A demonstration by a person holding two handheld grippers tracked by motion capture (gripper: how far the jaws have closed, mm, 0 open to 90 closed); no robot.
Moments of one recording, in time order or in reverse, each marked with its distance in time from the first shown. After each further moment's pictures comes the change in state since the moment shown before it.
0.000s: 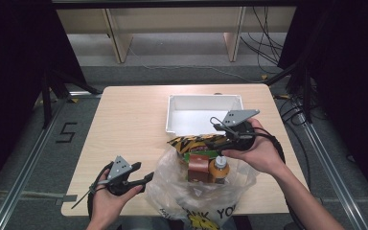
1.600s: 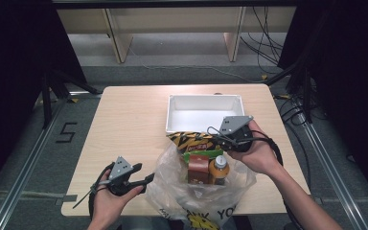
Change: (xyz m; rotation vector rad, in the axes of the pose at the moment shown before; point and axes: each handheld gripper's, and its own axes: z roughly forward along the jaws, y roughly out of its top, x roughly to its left) left arm 0.000 -0.002 0.003 0.017 -0.005 -0.007; right arm -0.001 -0.010 0.007 0.058 -0.009 -0.197
